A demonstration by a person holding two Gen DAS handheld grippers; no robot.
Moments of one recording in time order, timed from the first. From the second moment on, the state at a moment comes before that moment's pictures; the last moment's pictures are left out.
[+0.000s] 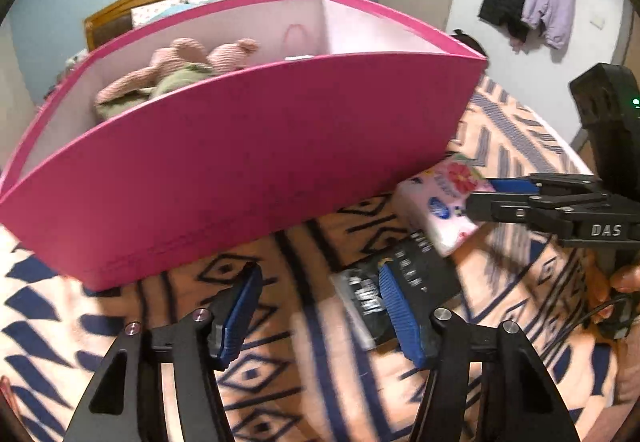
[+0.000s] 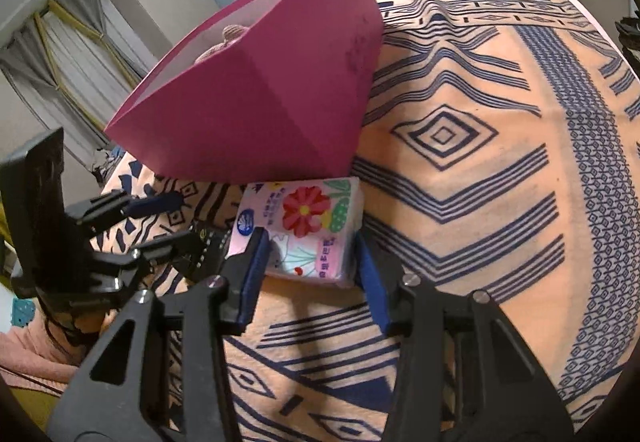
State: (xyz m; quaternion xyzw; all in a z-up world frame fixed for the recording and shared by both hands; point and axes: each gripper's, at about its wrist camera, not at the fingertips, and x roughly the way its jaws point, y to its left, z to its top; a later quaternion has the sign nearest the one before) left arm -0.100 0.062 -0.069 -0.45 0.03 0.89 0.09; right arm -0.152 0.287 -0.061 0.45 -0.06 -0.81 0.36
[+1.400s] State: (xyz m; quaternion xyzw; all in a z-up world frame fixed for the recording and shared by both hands) left arm -0.108 0.090 -0.072 -0.49 -0.05 0.84 0.25; right arm -0.128 0.280 -0.063 0.45 -0.10 -0.79 0.40
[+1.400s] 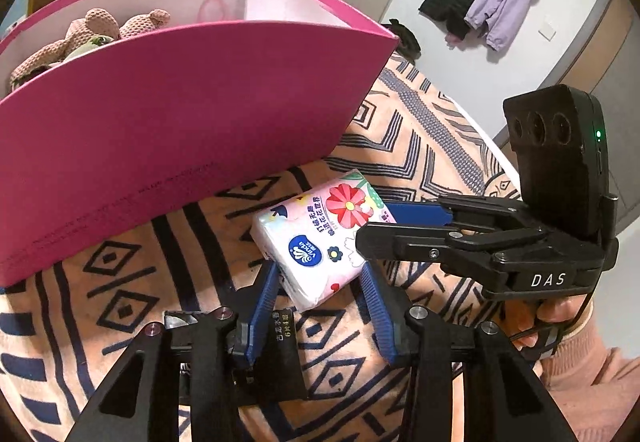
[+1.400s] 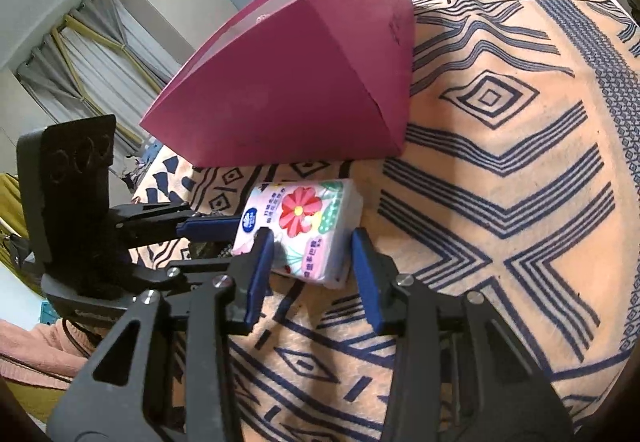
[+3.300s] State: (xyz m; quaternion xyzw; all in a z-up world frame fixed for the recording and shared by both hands) left arm -0.129 0.074 0.028 -0.38 -0.02 0.90 0.24; right arm -0.150 0.266 0.039 0.34 -0.08 -0.83 0.43
